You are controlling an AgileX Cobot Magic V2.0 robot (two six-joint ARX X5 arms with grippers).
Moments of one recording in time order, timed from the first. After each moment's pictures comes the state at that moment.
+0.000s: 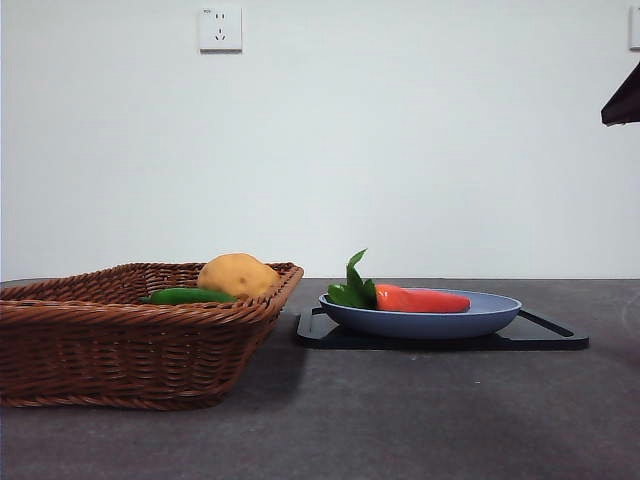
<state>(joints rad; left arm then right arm) -0.08 0.04 0.40 -0.37 -0.18 -0.02 0.40 0.54 0.37 -0.10 0.03 0.17</state>
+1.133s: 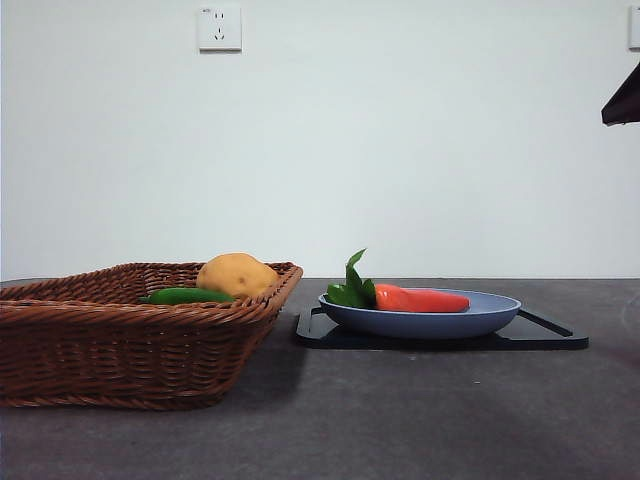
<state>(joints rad) -0.05 0.01 0.02 -0.18 -0.07 -0.06 0.40 0.54 0.37 -0.10 0.03 0.17</state>
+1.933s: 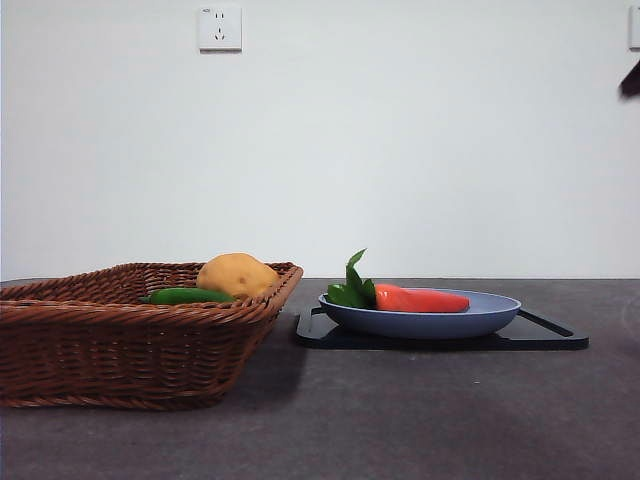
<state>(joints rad) -0.05 0.01 0.02 -0.18 -0.07 -0.06 0.38 0.42 0.37 -0.11 0.07 0.07</state>
